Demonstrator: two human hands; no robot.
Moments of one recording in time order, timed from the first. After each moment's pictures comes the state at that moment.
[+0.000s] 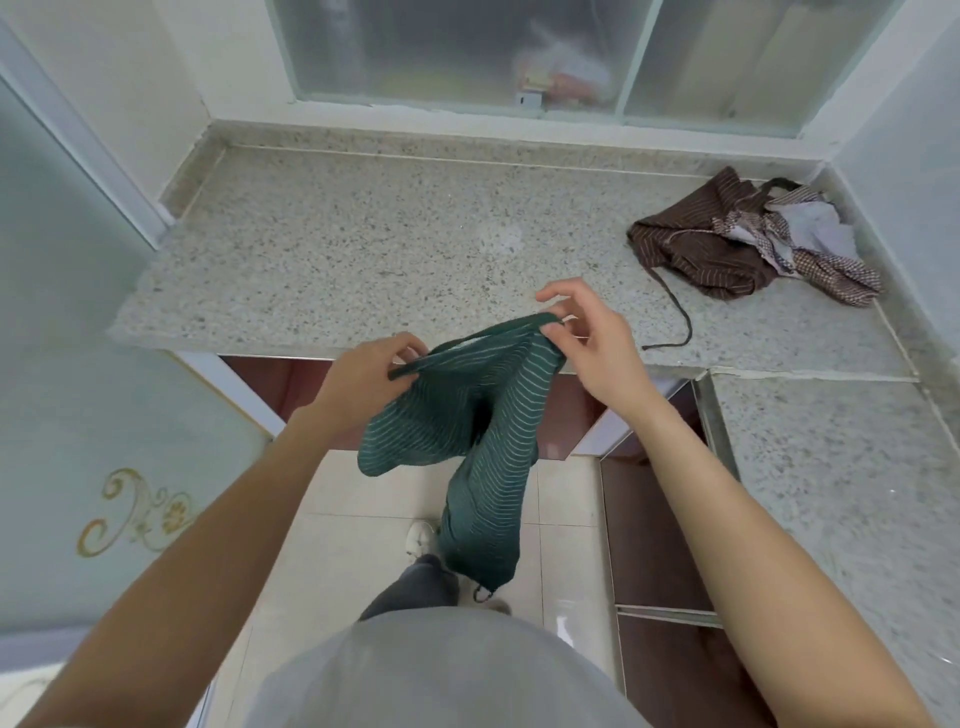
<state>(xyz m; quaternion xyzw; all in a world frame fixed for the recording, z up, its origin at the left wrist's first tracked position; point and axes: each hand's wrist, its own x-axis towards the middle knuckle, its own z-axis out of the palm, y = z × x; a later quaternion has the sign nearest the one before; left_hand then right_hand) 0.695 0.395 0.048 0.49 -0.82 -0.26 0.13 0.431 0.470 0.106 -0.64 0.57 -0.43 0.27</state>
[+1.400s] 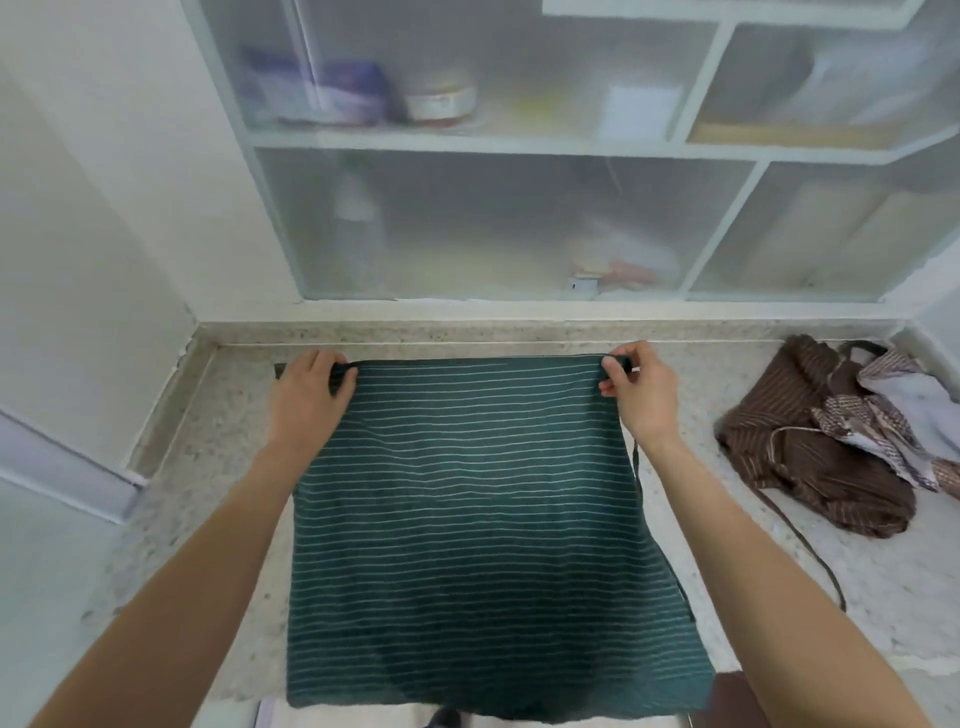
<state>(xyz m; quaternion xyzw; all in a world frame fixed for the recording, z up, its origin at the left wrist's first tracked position) 0.741 -0.030 0.075 0.57 -0.78 -0.04 0.25 0.391 0.075 0.089 -0.42 0.76 -0.47 0.18</state>
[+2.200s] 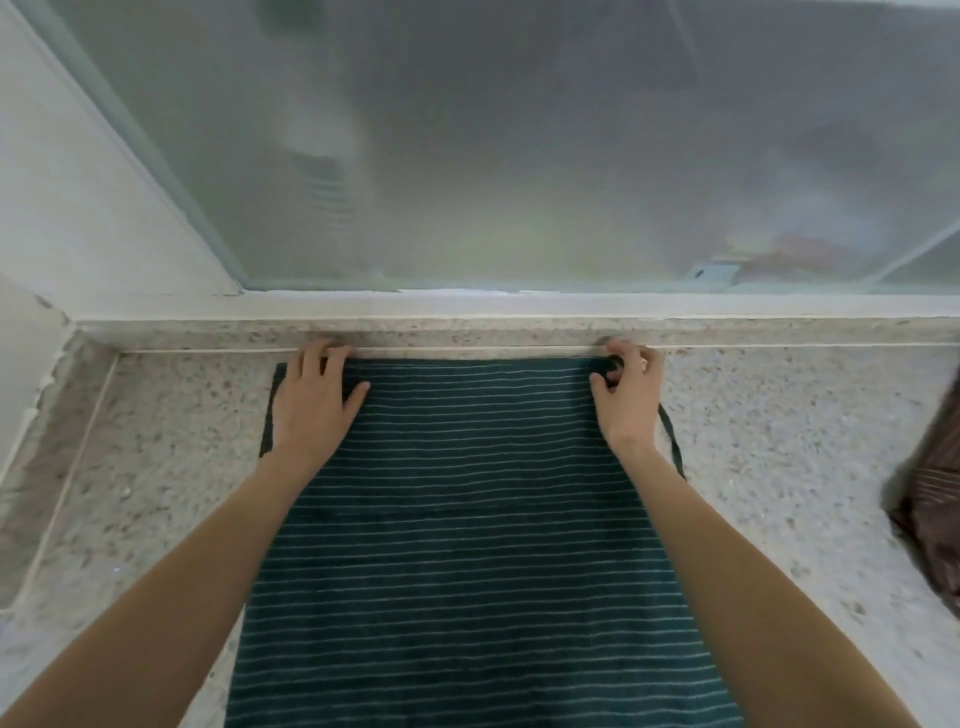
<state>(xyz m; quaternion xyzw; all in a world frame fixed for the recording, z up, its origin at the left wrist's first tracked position) 0.726 -0.228 -0.104 0.58 -0.81 -0.06 0.09 0.401 -0.129 -0.101 -0.40 0.84 -0.32 0.15</state>
